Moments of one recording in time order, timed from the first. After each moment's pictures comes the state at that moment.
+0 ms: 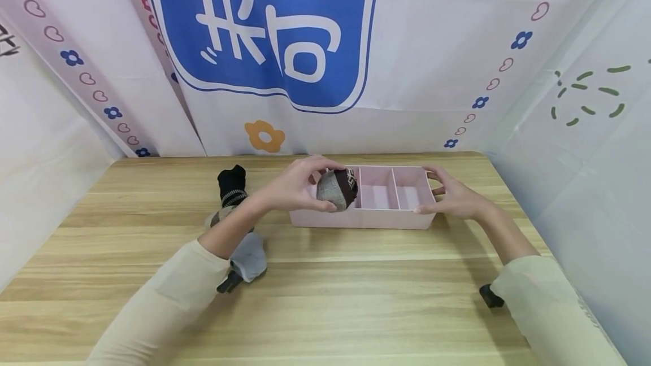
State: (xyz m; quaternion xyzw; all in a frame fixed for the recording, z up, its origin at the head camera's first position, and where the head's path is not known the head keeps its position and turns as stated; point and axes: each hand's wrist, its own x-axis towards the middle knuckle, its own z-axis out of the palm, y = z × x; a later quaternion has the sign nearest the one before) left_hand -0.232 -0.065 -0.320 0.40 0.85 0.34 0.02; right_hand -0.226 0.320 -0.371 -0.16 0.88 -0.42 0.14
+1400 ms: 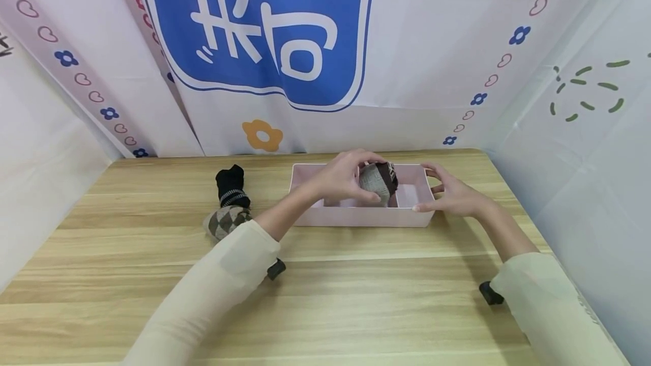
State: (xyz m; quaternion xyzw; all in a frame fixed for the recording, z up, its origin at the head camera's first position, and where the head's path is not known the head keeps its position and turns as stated) left_hand -0.257 0.021 -0.327 0.41 0.85 0.32 0.04; right_hand -0.227 0.322 -0.372 -0.17 0.88 -0.42 0.13
